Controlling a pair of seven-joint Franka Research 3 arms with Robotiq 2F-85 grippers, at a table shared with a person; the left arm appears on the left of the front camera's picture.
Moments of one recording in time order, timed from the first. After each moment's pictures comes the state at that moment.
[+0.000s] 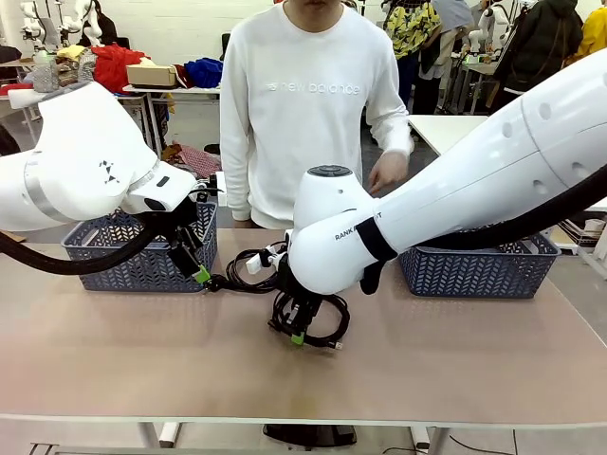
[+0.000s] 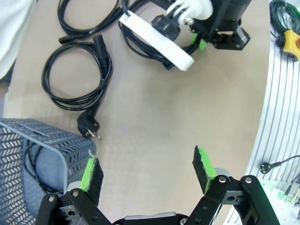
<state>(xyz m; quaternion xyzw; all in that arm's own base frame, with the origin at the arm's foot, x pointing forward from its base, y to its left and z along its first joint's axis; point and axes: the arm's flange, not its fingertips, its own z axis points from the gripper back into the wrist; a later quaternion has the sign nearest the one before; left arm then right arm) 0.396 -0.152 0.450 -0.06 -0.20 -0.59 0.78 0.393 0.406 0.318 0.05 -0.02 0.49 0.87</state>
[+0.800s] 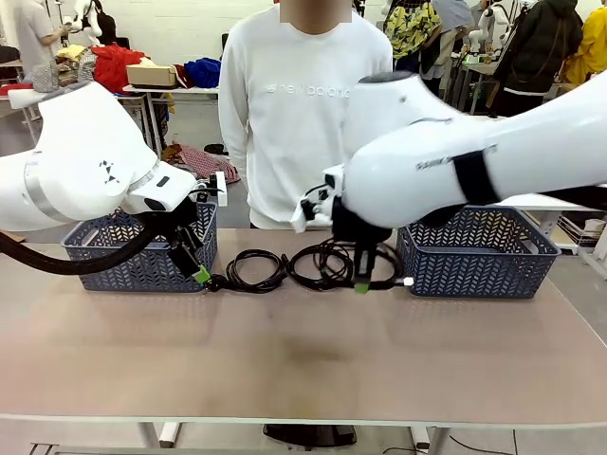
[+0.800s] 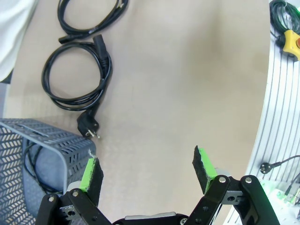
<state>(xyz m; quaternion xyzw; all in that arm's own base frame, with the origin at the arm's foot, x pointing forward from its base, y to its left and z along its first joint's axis) 0.396 -0.152 0.450 -0.06 -0.20 -0.59 0.78 0.372 0.309 0.468 -0.05 -0.03 0.62 0.79</state>
